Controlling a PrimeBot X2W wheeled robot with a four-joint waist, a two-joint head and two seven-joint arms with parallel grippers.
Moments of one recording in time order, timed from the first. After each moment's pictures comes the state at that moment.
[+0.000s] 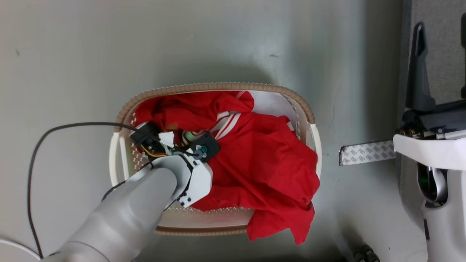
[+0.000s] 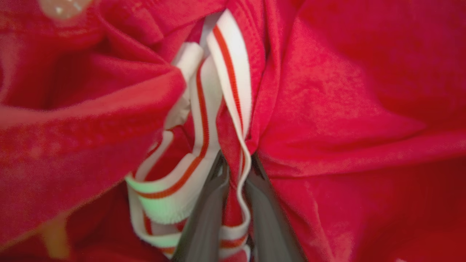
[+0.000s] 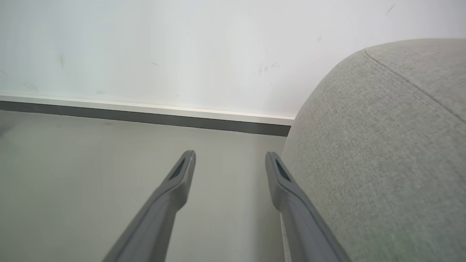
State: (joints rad) left arm -0.96 0.19 -1.02 0.97 -0.15 -0.12 -0.08; right arm -0.57 -0.04 0.00 -0.01 0.11 0.13 -0.26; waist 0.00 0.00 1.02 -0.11
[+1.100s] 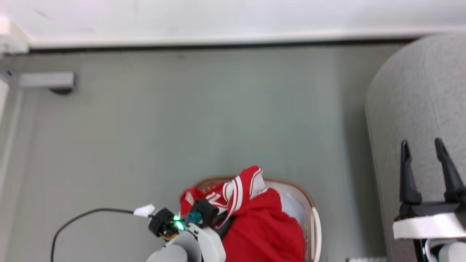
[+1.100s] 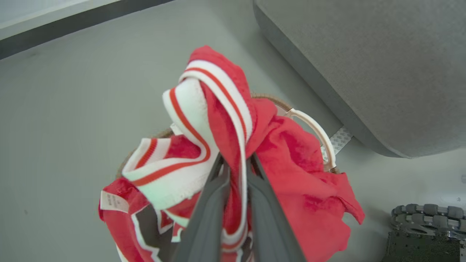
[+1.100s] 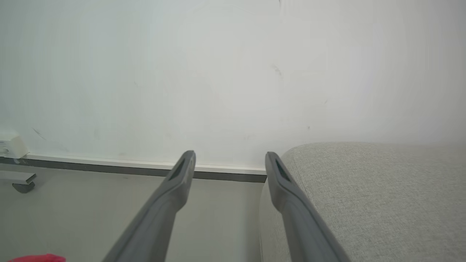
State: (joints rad) left arm -0.59 0.14 -0.93 0.84 -0.45 -0.12 -0.21; right arm -0.21 -0.05 -0.09 0.12 0.10 0.13 -0.26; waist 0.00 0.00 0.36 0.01
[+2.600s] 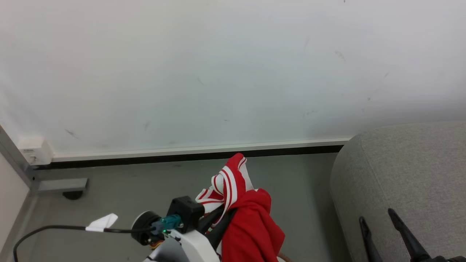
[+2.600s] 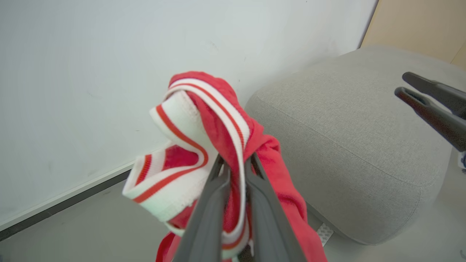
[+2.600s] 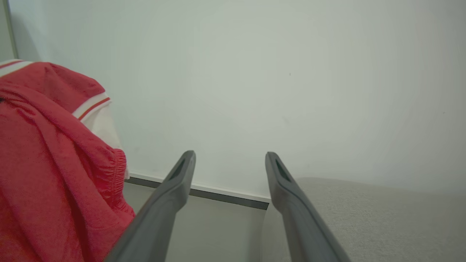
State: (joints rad) left arm -0.36 0.42 -0.81 -0.03 -0.57 0.17 0.10; right arm 0.08 -0.11 0.08 0.08 0.10 0.13 -0.26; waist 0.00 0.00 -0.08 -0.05
